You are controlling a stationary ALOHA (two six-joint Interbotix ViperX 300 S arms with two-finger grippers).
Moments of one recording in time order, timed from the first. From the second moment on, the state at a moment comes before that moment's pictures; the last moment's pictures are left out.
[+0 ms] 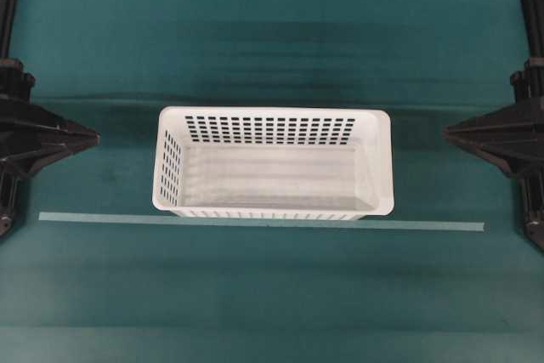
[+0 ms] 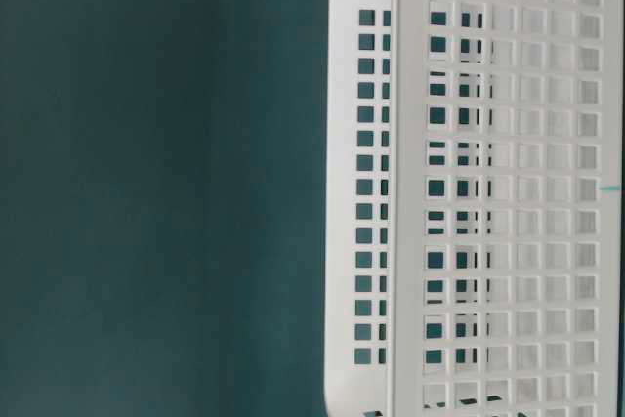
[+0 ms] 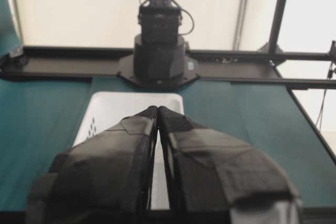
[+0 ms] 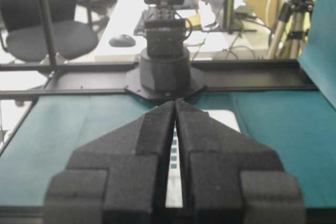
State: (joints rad) left arm 0.00 -0.99 1.17 0.00 -0.29 0.00; right arm 0.00 -0.97 1.17 0.00 -0.29 0.00
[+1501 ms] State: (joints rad) left arm 0.08 -0.72 0.83 0.02 0.60 -1.44; right arm -0.17 -0.35 0.54 0.17 0.96 1.06
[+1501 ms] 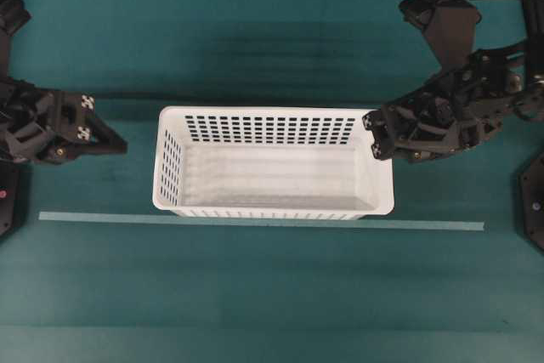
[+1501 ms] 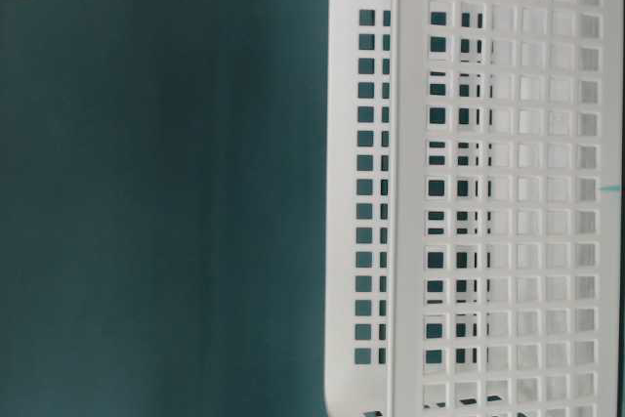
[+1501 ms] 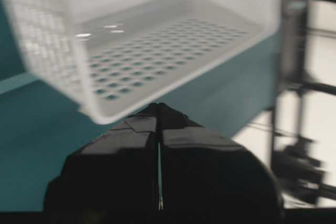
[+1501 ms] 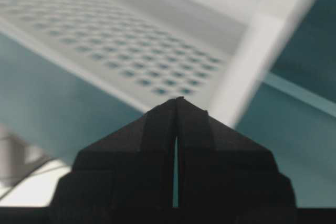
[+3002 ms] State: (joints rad) left arm 0.05 -0.48 0.64 0.02 0.85 -1.31; right arm -0.17 -0.25 0.56 0.07 0.99 1.23
